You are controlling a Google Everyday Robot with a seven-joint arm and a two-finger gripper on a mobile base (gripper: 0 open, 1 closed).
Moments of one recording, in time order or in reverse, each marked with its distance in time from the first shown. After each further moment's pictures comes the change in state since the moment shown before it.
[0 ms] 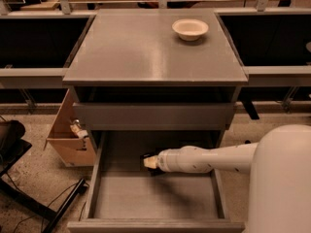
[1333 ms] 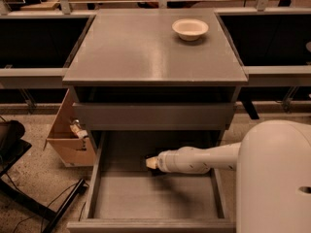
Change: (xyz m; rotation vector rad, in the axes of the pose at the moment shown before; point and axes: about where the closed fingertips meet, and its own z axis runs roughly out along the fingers) arm 0.010 -0.013 0.019 0.029 0.018 0.061
